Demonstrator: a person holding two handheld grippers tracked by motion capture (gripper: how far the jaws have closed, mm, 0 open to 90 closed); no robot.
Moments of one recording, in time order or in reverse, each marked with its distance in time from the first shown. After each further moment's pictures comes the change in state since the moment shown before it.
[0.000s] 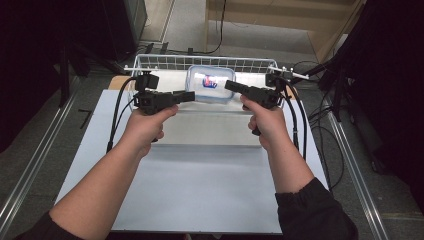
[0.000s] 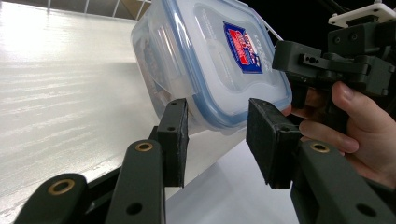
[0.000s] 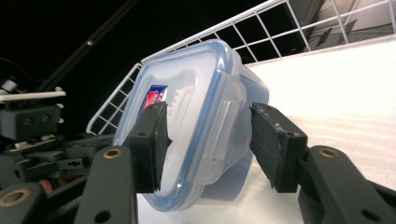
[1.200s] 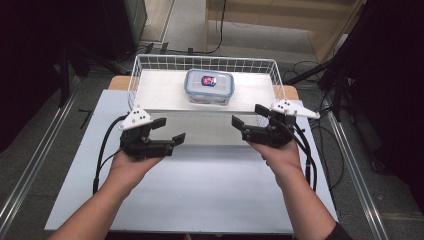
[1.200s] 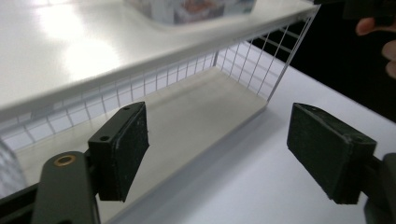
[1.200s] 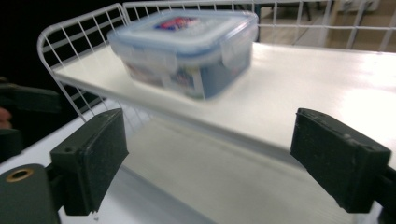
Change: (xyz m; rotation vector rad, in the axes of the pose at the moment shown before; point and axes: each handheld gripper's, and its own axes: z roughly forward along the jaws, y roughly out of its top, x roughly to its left) left arm -0.025 -0.099 -0.045 -0.018 0.213 0.396; right arm 0.036 -0.076 -0.057 -0.071 -0.260 -0.463
